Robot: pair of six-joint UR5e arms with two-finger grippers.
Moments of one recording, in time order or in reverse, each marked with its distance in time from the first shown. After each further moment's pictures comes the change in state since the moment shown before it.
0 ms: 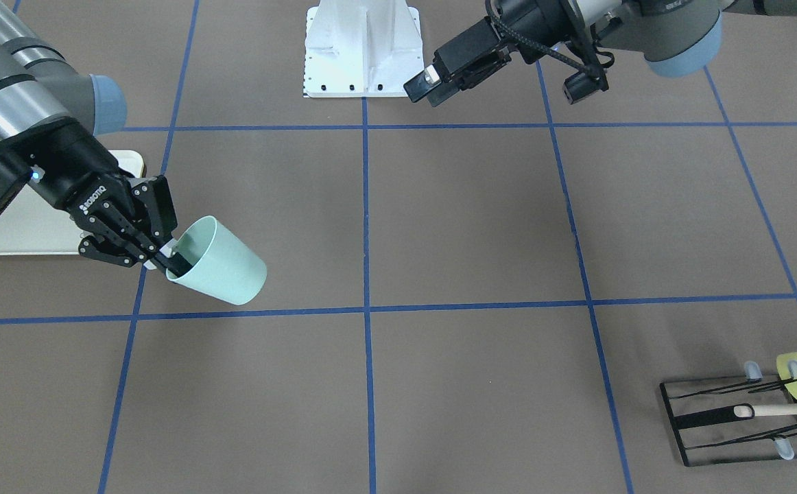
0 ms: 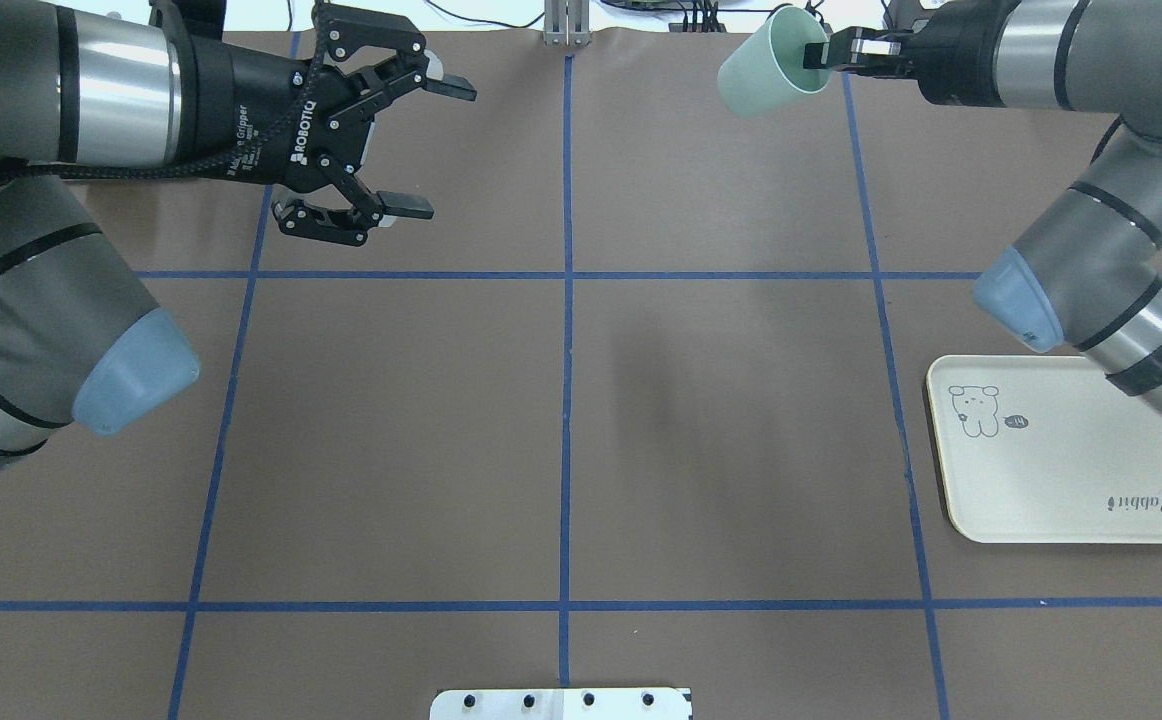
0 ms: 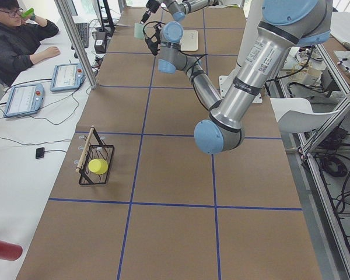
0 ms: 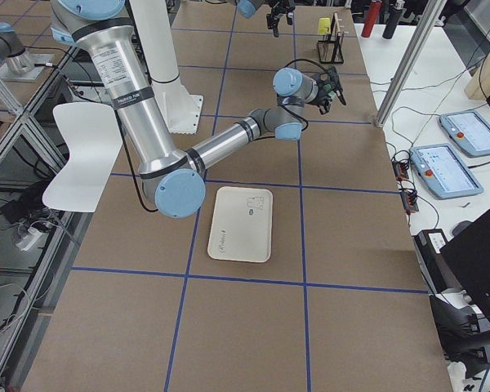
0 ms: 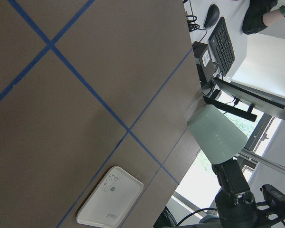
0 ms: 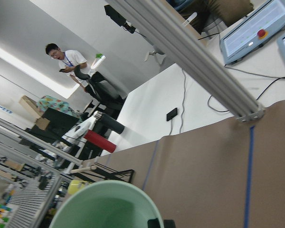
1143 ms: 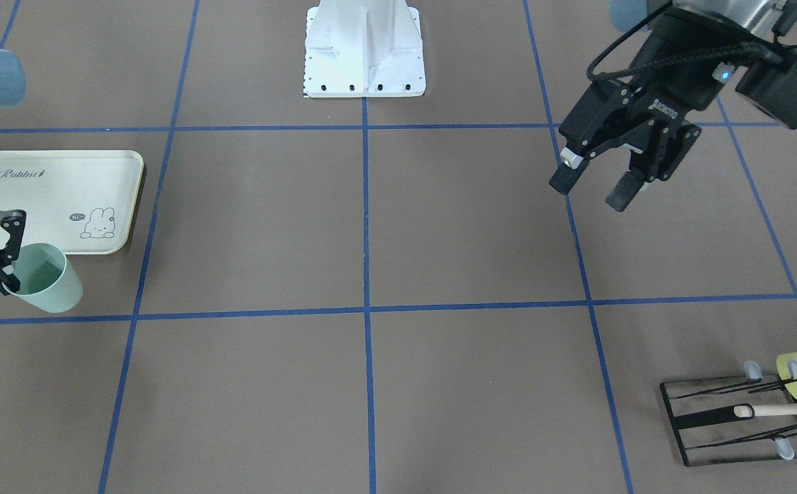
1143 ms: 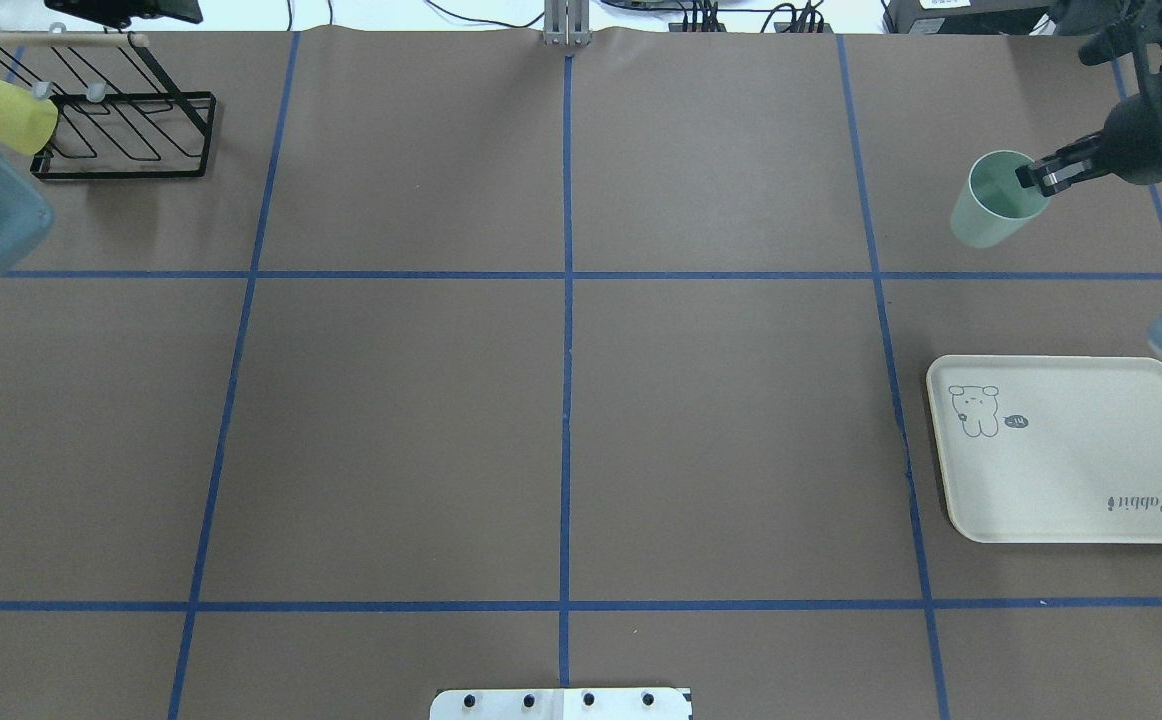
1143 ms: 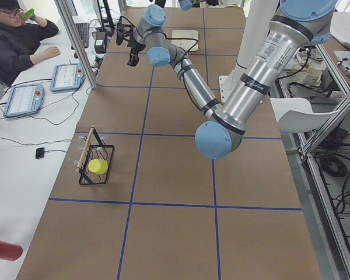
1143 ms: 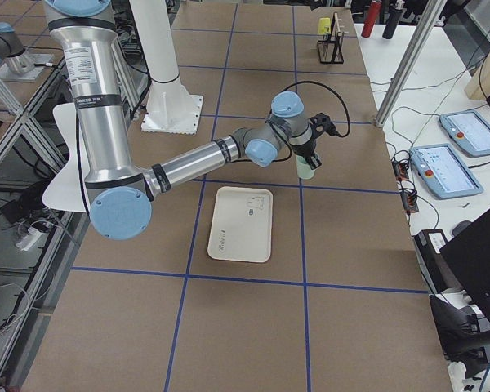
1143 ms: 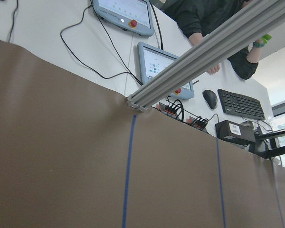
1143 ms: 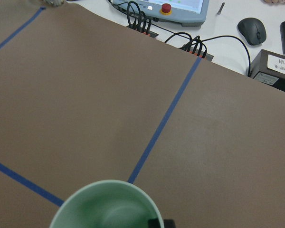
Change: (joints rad) left arm -0.240 -0.001 -0.041 0.538 0.068 0.898; right arm 0.117 -0.277 0.193 -0.563 0.144 -0.712
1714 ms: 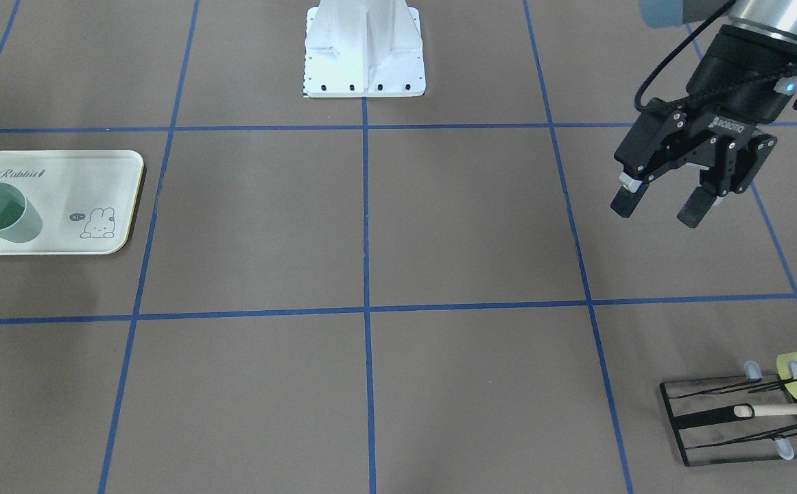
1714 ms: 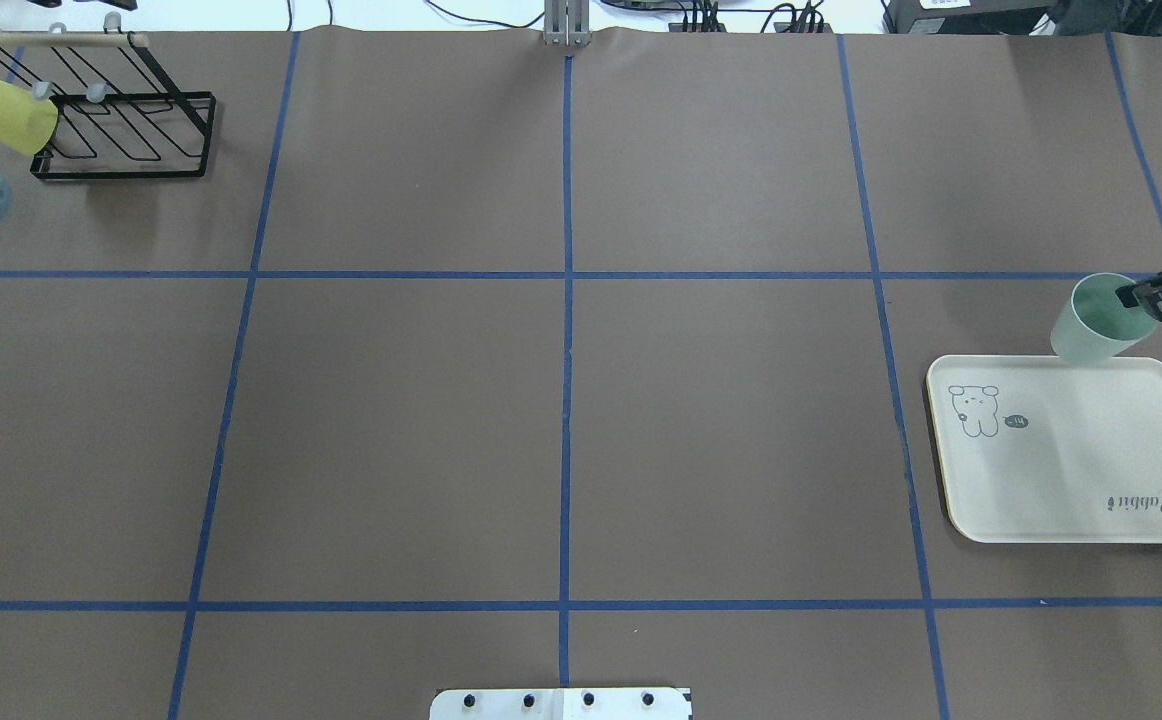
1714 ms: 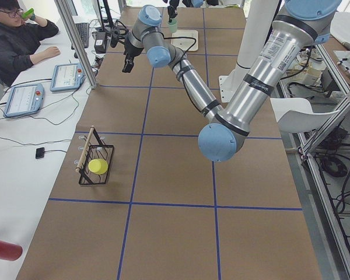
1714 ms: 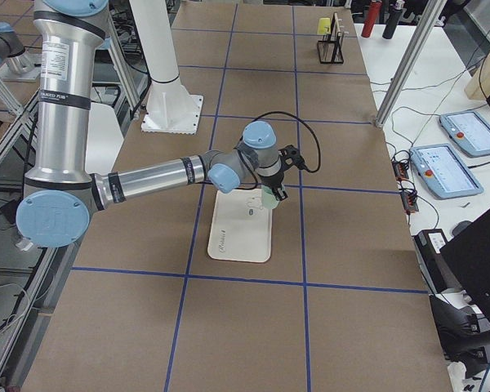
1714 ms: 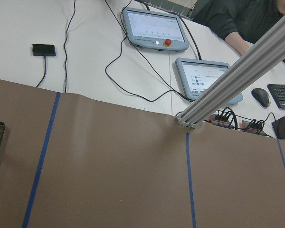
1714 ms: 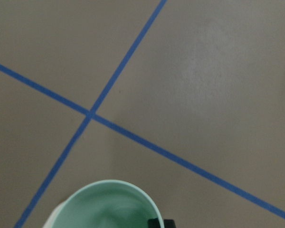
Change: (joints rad) left arm -0.034 0.028 -0.010 0.084 0.000 0.131; right arm 0.006 -0.291 0.068 0.122 0.052 -0.095
